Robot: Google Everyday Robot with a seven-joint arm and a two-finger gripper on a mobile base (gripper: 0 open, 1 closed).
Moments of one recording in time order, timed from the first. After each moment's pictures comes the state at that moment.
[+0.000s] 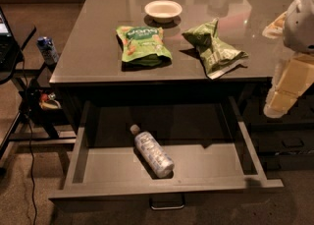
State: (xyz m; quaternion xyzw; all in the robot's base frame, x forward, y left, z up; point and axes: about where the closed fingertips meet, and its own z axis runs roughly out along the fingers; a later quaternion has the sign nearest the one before) arm 0.438 -0.216 0.977 -0.60 0.78 -0.04 0.16
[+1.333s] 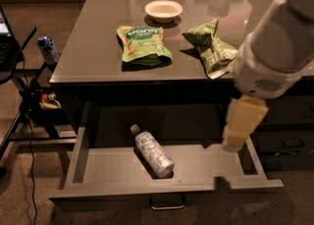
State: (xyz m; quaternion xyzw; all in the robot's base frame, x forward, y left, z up) arm 0.413 -0.157 0.915 -0.61 0.78 -0.02 0.12
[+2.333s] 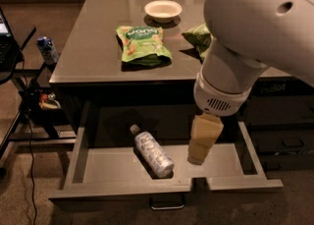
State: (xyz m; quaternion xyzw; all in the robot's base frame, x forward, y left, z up) arm 0.411 -0.104 0.867 -0.59 0.81 -0.01 0.09
